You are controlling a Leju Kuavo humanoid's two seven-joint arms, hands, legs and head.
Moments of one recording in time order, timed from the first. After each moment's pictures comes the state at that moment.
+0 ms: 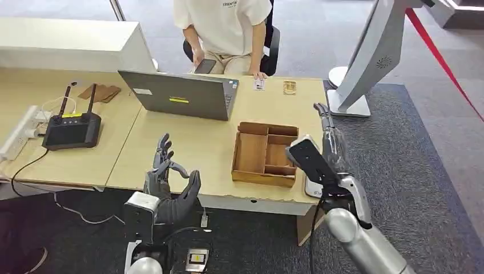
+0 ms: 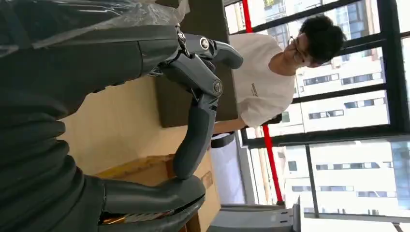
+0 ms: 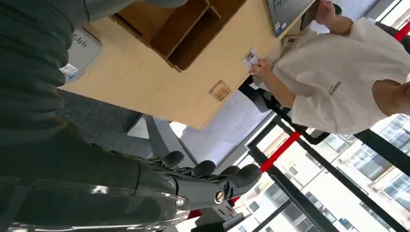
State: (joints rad) left arm -0.07 0.09 -0.65 -1.81 -0.13 0.63 -0.13; right arm -0.49 -0.22 0.68 -1.37 0.51 -0.39 0.30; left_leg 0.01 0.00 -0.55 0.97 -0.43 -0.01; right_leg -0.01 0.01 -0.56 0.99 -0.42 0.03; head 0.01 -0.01
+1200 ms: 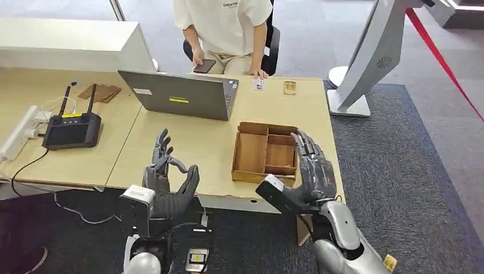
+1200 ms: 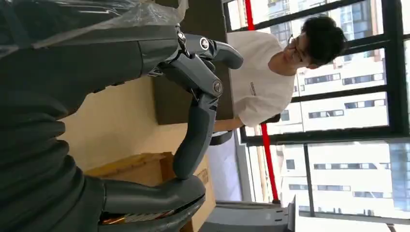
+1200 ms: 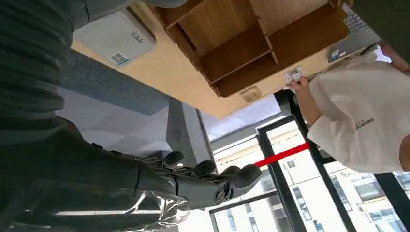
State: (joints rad) left arm -0.10 0.09 -0.65 -1.82 -0.09 0.63 -0.11; right arm -0.38 -0.21 0.73 -1.39 0.95 -0.24 0.42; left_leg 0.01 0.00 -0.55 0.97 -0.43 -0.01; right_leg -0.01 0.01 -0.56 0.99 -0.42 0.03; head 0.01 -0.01
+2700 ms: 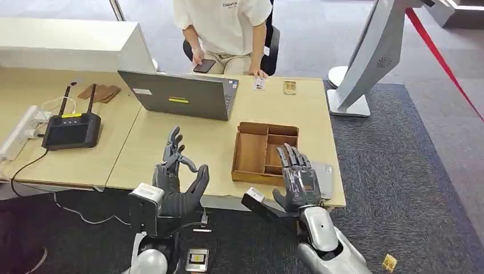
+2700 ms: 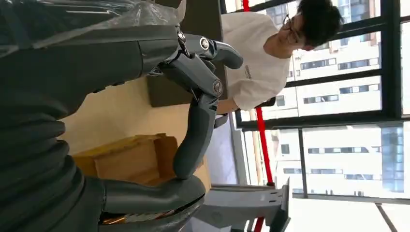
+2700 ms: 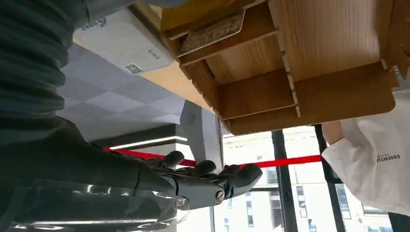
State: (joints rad) left arm -0.15 0.09 -0.71 -1.78 -0.04 0.63 -0.14; right arm -0.40 -0.12 0.77 -1.14 1.18 -0.27 0.44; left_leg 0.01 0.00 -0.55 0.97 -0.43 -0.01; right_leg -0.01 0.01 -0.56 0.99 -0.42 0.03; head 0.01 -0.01
